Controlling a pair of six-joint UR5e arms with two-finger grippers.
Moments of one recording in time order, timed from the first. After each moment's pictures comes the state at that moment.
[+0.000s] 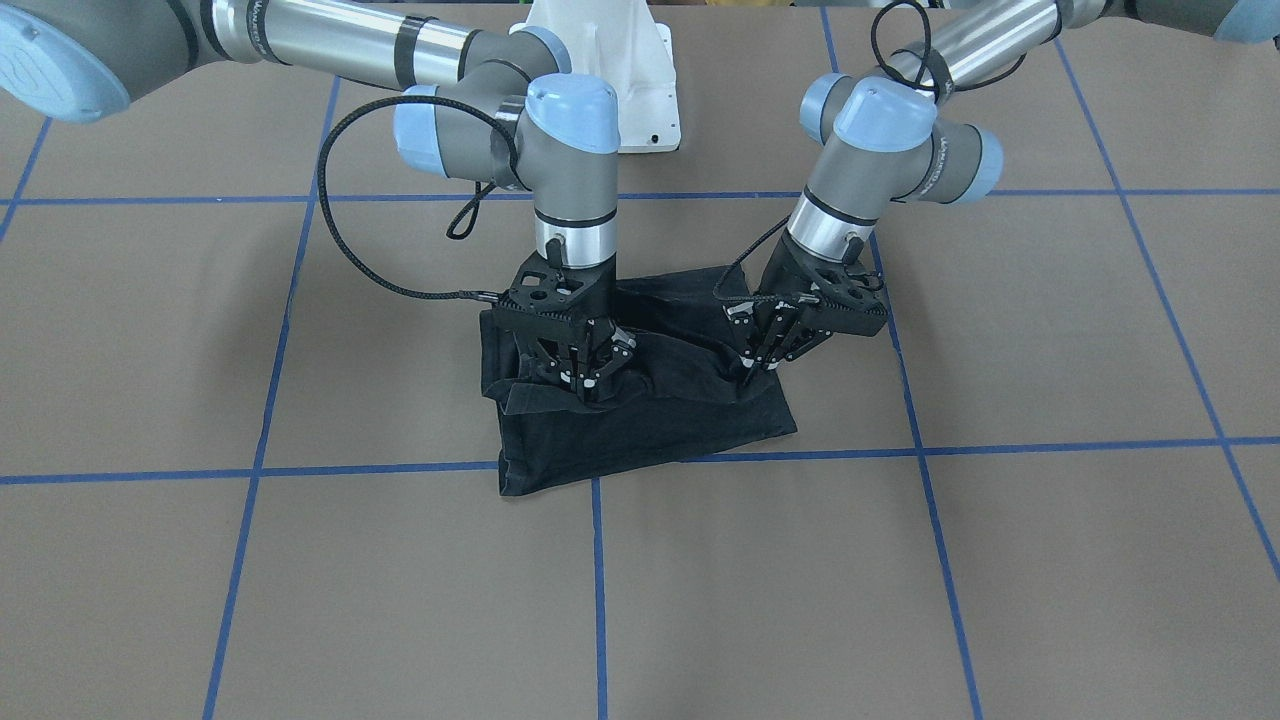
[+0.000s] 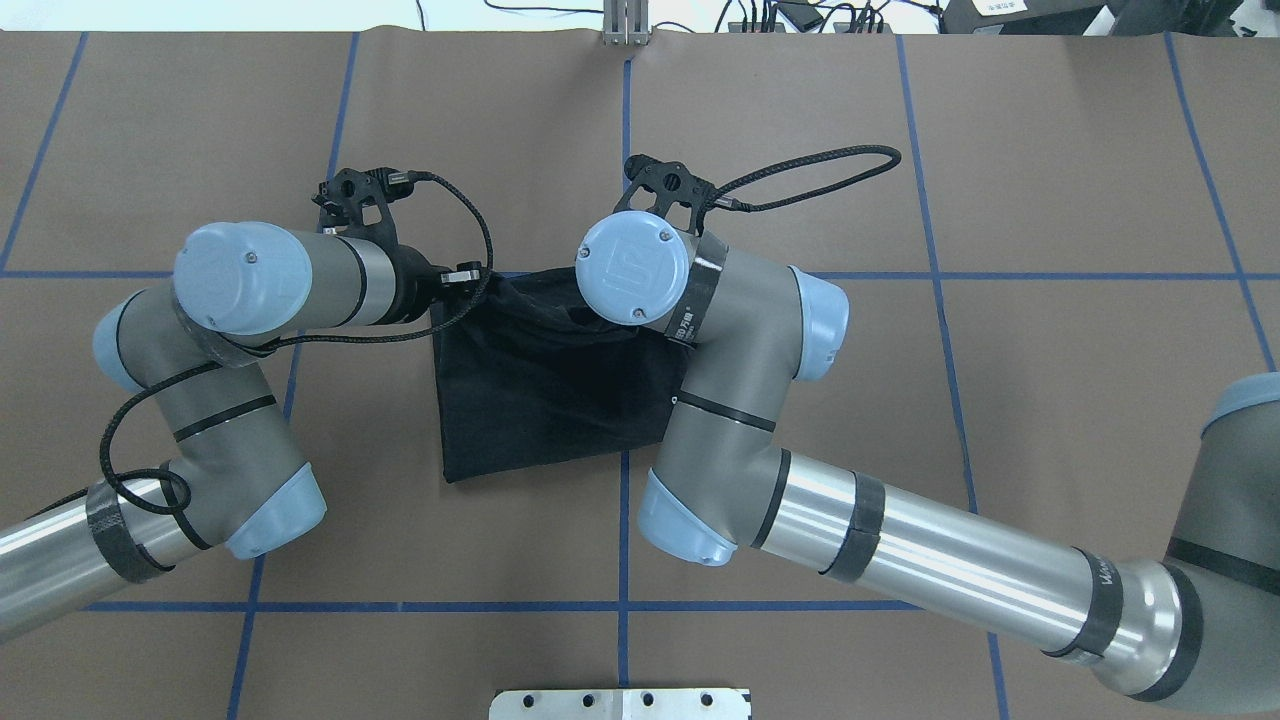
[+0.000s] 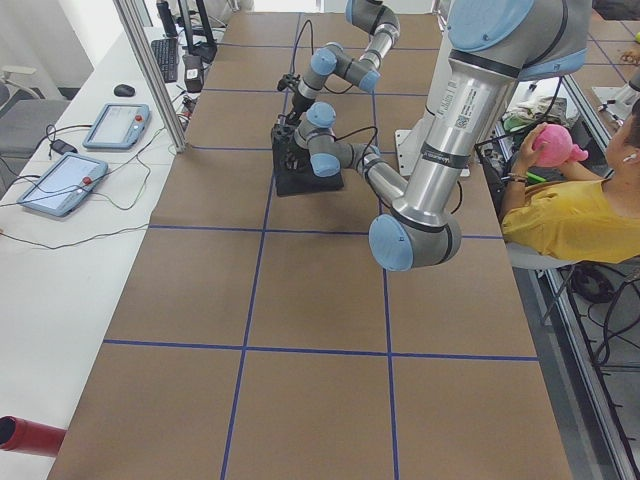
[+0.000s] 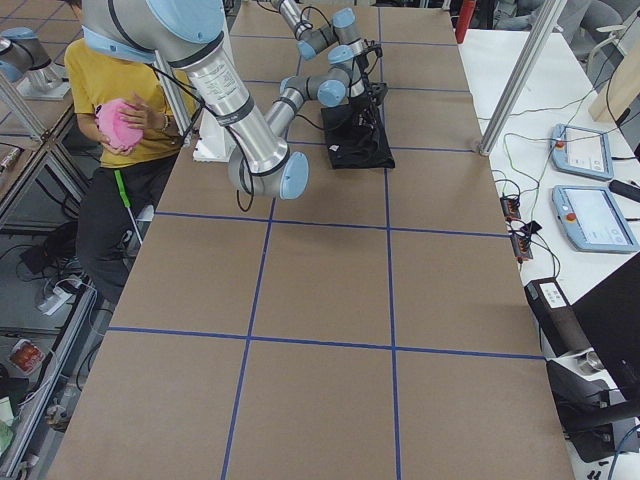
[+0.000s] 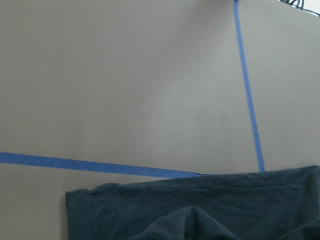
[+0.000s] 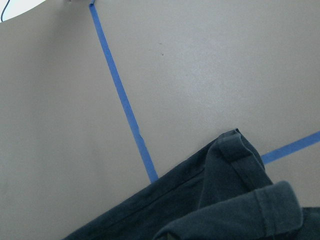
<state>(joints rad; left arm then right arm) -0.62 -2.02 -1.64 -2.20 -1.70 -1.33 0.50 -0.70 1.42 -1.45 1.45 1.62</state>
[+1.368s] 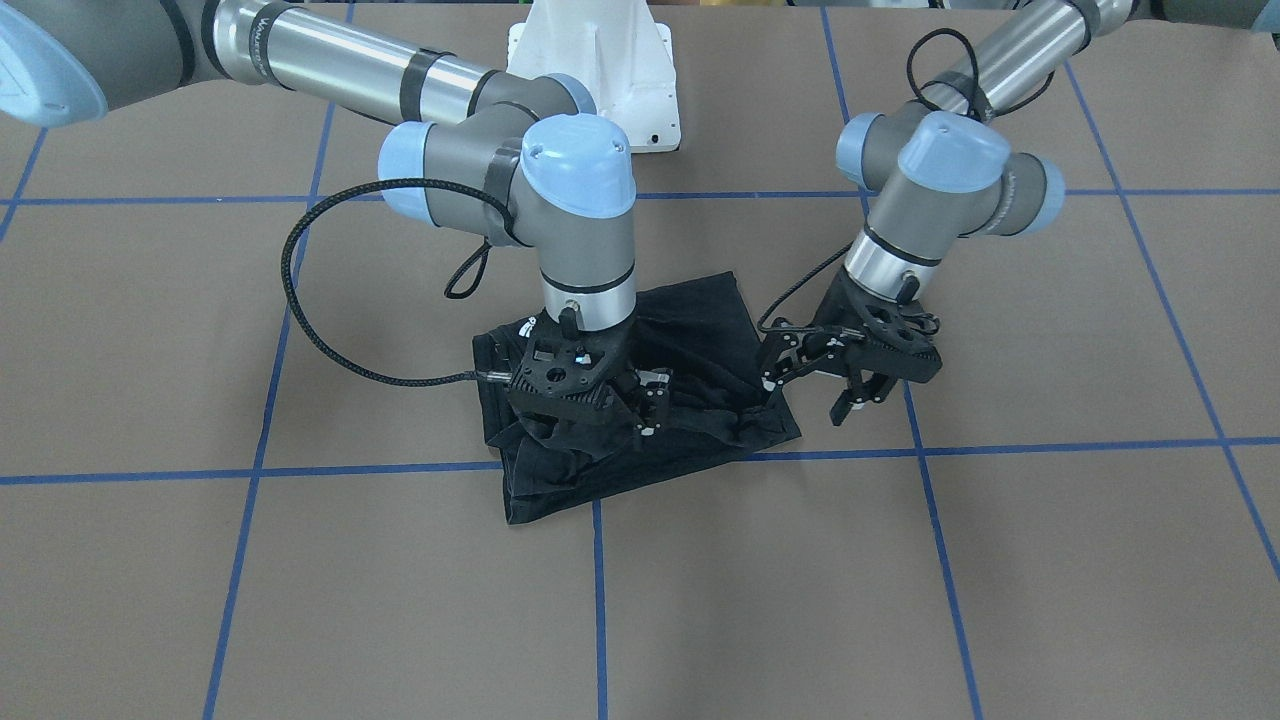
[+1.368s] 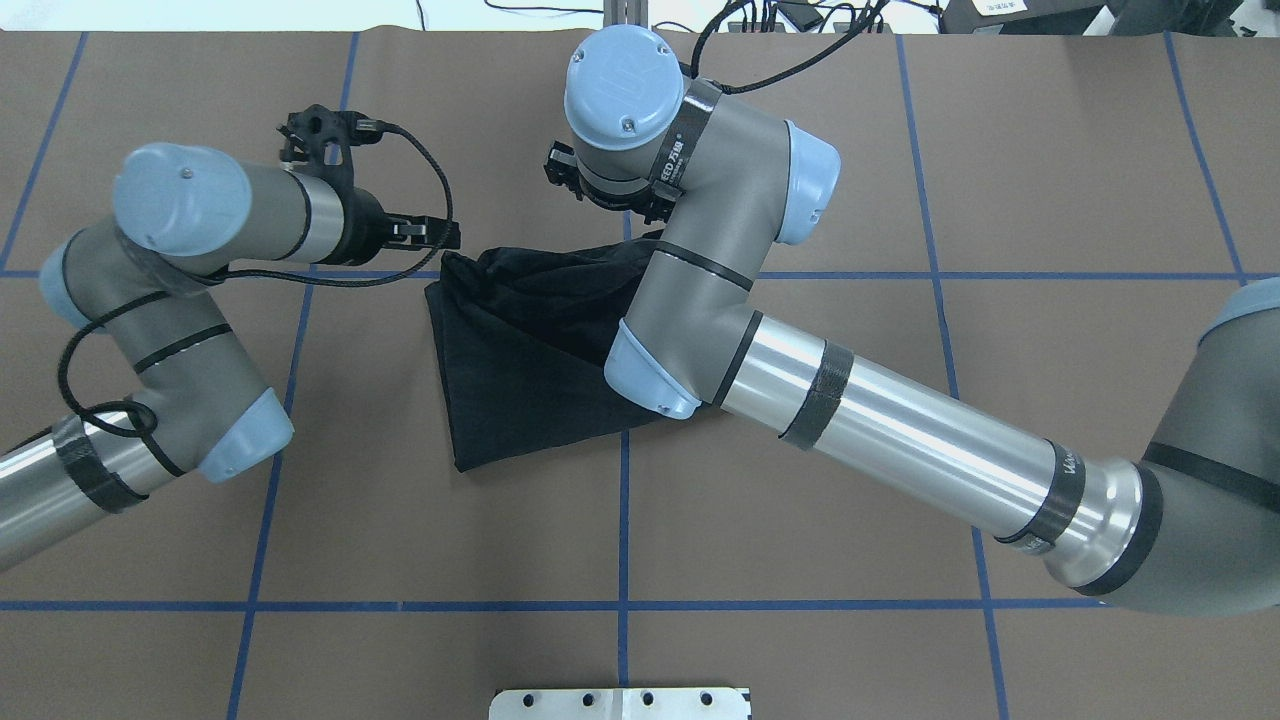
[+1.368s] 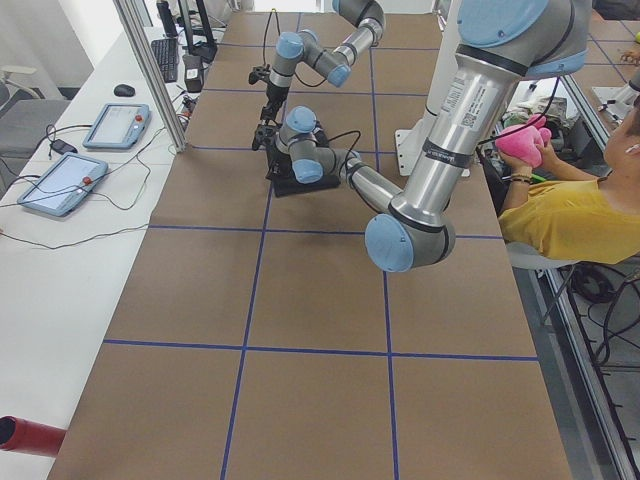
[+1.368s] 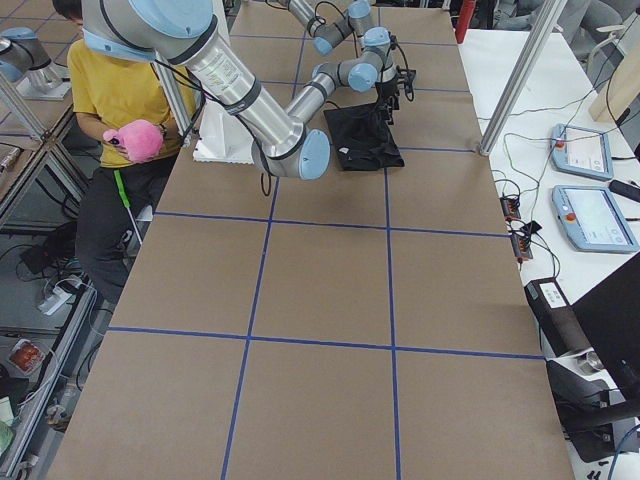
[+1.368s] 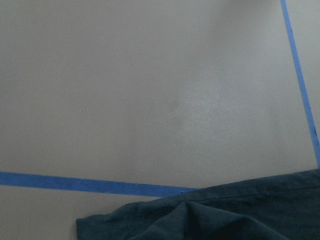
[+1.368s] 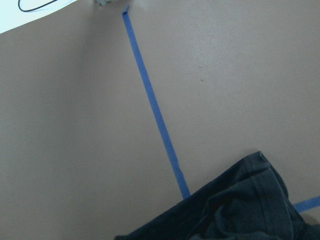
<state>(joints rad) -0.77 -1.99 -1.60 -2.27 -1.84 -1.01 0.62 -0.57 1.32 -1.45 1.70 1.47</state>
